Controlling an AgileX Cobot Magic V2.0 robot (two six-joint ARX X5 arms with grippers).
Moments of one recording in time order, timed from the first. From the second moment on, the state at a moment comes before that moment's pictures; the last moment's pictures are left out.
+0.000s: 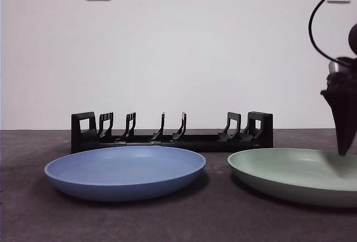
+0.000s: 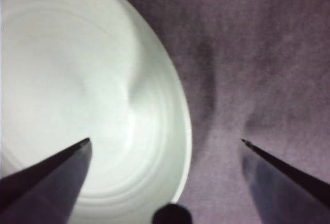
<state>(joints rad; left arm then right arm) -0.25 0.70 0.92 -0.72 0.67 0.21 0.00 1.68 1.08 -0.94 -0.27 -0.06</state>
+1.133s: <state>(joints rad) -0.43 0.75 0.92 -0.71 0.63 0.39 -0.02 1.62 1.16 -0.97 -0.31 -0.09</state>
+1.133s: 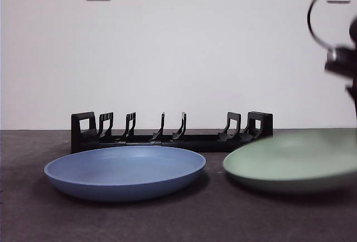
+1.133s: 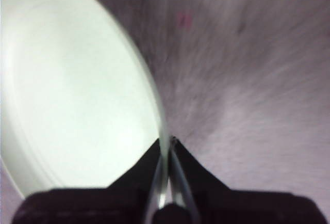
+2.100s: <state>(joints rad) -0.98 1.03 0.92 -0.38 -0.12 1.05 0.20 1.46 1.62 -1.25 -0.37 -0.07</state>
